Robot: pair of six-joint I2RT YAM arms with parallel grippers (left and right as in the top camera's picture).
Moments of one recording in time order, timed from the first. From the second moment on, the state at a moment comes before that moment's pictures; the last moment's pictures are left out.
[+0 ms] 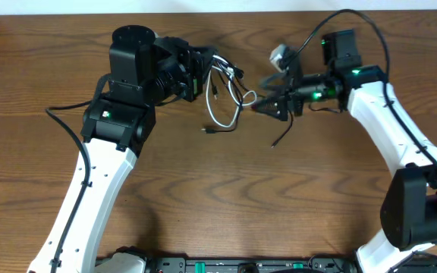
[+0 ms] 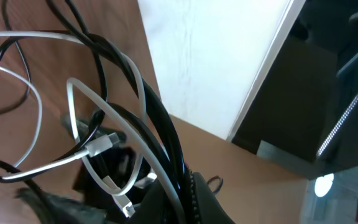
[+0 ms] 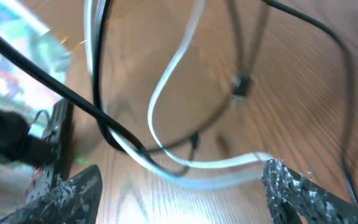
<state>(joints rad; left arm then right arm) -0.27 1.37 1.36 -0.40 0.45 -1.68 0.20 1.81 1.40 -0.63 -1.10 -0.53</state>
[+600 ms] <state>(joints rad) -0.27 1.37 1.36 -0.40 0.49 -1.69 0.24 1.93 1.40 -0.47 -1.17 -0.54</state>
